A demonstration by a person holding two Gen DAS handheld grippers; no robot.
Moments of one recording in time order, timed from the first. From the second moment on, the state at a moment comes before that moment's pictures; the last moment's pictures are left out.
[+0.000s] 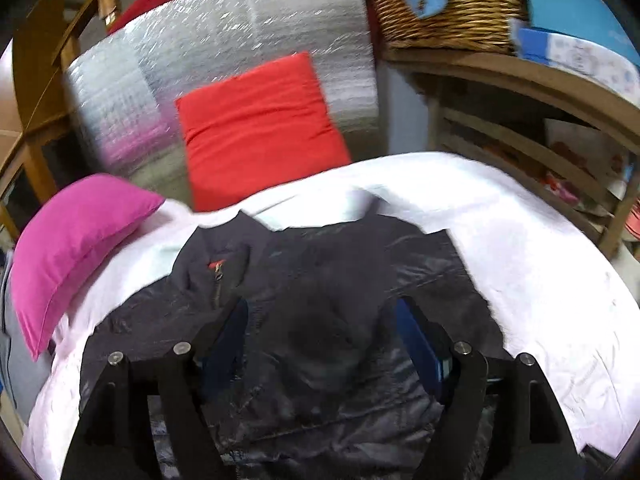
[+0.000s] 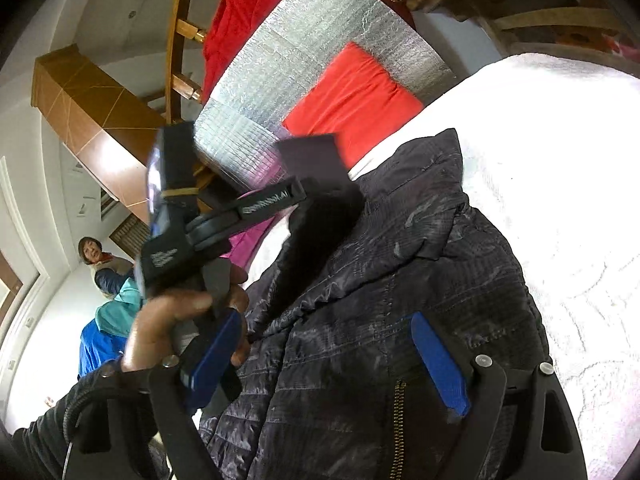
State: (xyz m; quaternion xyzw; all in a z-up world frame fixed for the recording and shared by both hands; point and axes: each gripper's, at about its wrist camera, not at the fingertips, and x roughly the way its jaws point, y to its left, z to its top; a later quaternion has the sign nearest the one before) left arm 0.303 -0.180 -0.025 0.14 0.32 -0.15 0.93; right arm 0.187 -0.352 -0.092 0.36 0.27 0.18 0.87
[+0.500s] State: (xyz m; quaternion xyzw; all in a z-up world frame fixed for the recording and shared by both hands) left arm 0.283 0.018 -0.038 0.04 0.35 0.00 0.94; right arm 0.190 -0.367 -0.098 0.42 0.28 0.18 0.84
